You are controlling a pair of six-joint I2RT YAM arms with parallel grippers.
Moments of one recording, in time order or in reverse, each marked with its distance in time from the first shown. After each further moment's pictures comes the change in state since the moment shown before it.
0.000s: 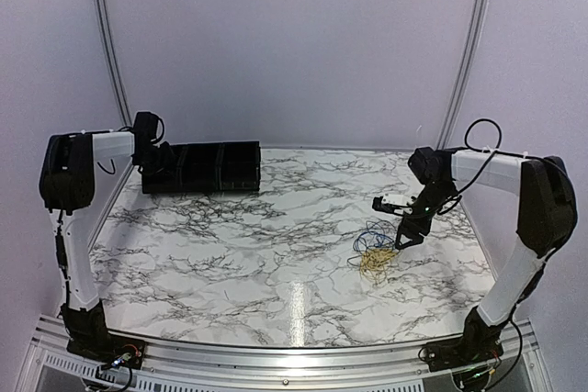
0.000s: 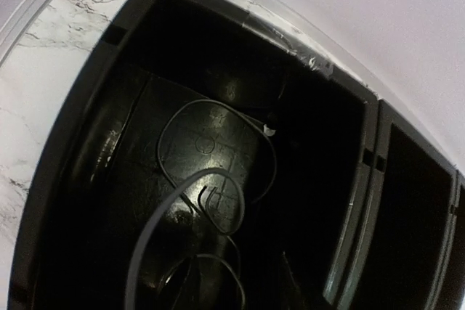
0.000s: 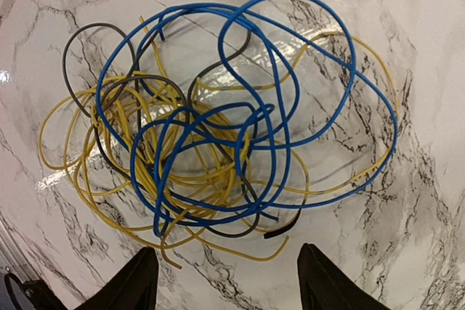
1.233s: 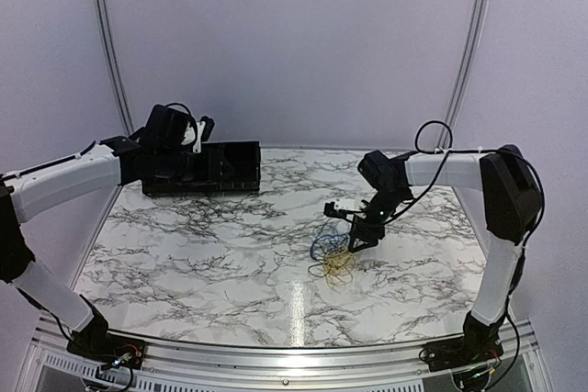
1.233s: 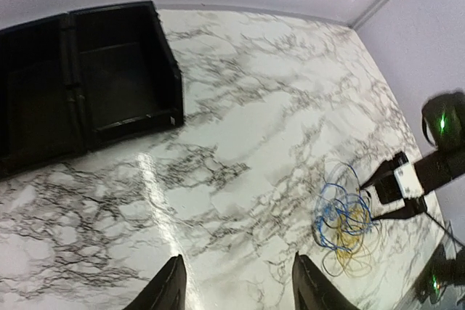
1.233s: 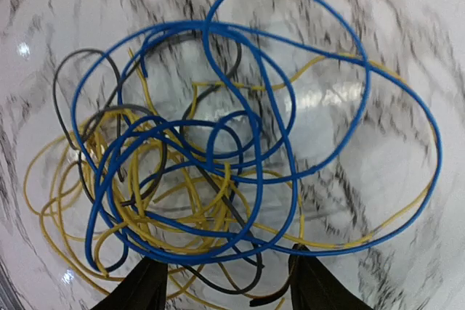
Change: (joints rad) left arm -0.516 -0.687 -0.427 -0.023 0.076 0.146; right arm 0.222 0.193 0.099 0.158 -0.107 0.033
